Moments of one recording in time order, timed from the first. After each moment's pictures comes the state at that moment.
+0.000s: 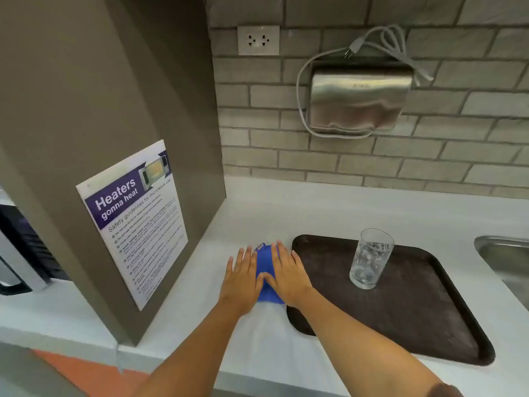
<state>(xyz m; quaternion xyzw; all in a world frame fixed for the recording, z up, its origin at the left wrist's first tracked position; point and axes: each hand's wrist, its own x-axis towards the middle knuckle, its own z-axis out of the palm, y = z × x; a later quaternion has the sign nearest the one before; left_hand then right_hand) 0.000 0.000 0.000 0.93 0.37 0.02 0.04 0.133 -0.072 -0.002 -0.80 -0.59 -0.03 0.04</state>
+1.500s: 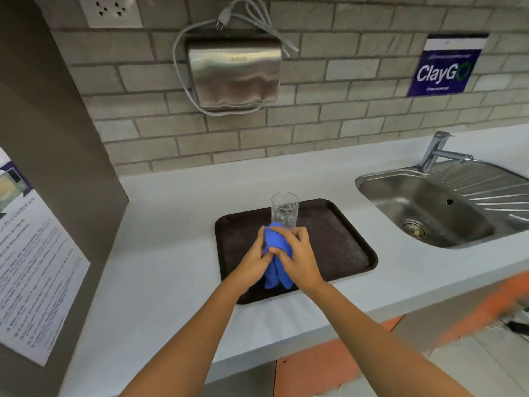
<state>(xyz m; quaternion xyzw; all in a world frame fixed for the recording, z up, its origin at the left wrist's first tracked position) 0.096 -0.111 0.043 0.78 0.13 0.02 0.61 0.166 -0.236 0.031 -0.80 -0.35 -0.03 0.48</state>
